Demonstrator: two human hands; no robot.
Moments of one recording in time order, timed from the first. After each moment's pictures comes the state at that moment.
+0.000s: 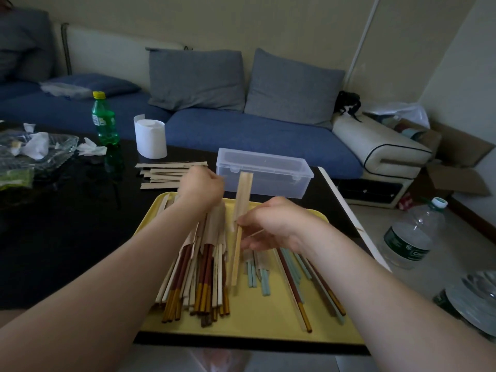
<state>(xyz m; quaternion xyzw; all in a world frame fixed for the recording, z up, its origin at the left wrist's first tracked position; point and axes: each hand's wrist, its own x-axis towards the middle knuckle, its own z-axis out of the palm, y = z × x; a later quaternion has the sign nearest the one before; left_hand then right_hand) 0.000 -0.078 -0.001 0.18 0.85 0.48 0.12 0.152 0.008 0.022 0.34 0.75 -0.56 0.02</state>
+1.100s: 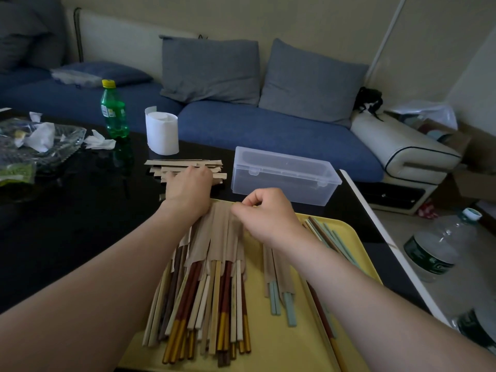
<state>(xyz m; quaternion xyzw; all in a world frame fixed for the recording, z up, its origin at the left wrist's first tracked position) -0.079 -0.081 -0.036 0.30 0.95 0.08 -0.05 0.087 -0.005 -0.005 0.30 0.85 -0.42 -0.13</state>
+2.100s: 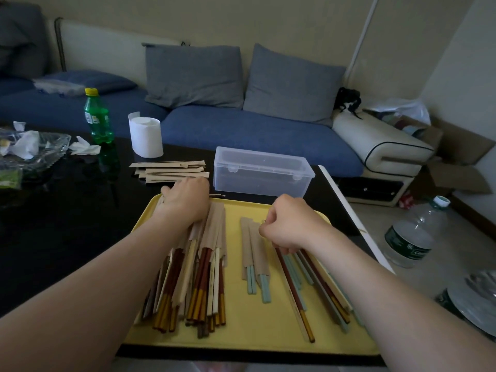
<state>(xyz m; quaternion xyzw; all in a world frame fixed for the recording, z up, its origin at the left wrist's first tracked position) -0.034 -0.073 -0.024 0.30 0.95 0.11 0.04 0.150 0.041 0.009 0.32 0.93 -0.17 0.03</state>
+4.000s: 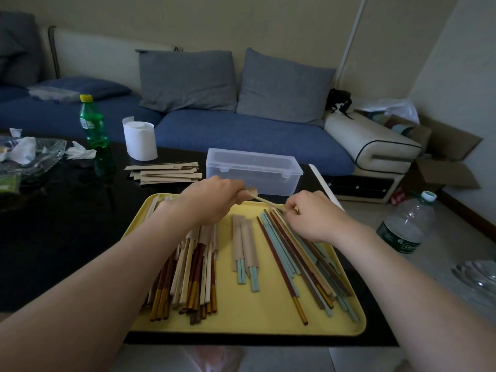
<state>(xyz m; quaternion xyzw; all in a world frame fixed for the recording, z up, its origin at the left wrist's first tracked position) 0.016 -0.071 0.000 0.55 0.83 0.10 -0.02 0.201 0.080 0.017 0.28 0.95 -0.12 -0.03</state>
